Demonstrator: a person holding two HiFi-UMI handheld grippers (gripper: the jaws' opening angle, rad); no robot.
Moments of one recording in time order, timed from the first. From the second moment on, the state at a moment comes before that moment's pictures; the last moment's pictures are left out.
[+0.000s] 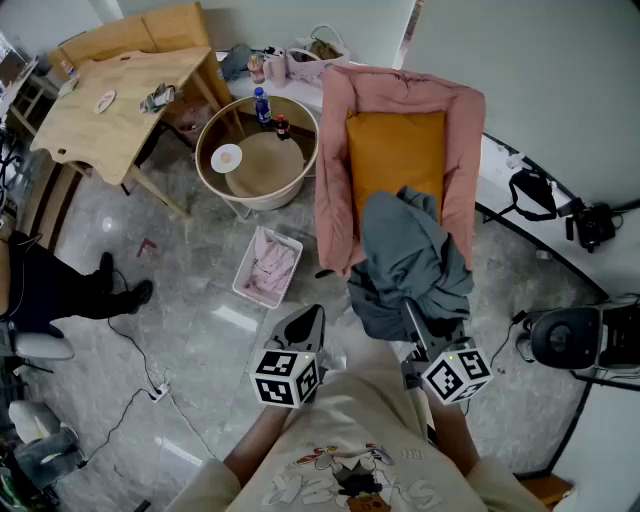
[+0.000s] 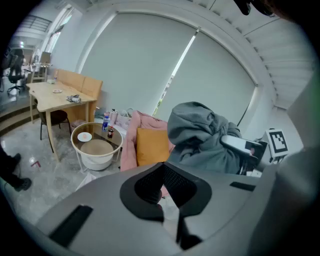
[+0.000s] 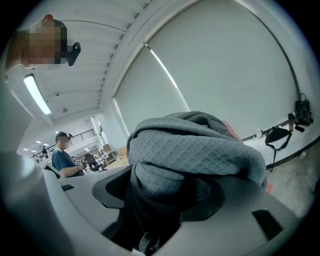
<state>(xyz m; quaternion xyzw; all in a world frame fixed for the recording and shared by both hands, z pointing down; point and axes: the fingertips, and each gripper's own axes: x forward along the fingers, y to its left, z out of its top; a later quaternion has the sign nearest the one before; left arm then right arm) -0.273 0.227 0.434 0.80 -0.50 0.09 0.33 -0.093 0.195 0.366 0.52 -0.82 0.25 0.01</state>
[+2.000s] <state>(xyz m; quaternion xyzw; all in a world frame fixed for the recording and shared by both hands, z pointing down) 0.069 0.464 0.283 0.86 -0.43 -0.09 0.26 0.130 0.507 0.291 0.32 -0.90 0.28 -0.10</state>
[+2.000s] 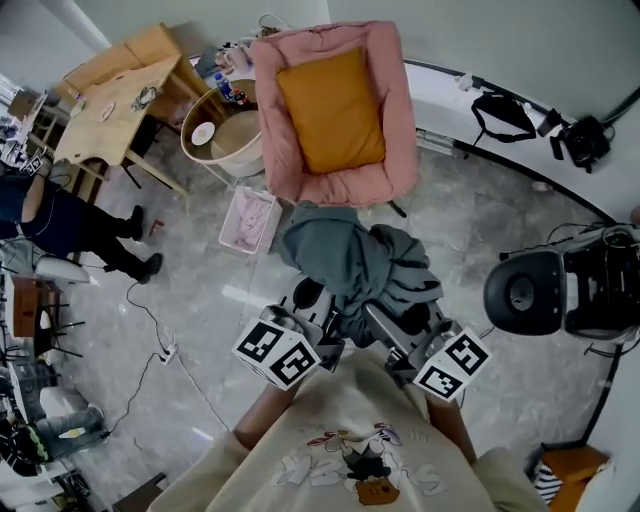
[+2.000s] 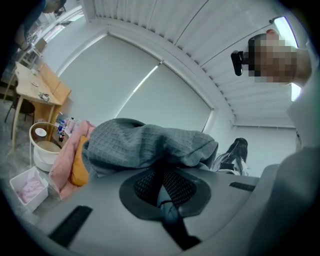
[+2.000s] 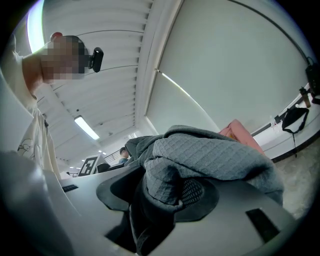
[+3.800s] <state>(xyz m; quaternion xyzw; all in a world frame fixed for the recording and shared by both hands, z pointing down) -0.117 0.152 0.290 0.85 -0.41 -0.11 0.30 -0.059 0.196 0.291 0.35 -0.89 0.30 -0.05</state>
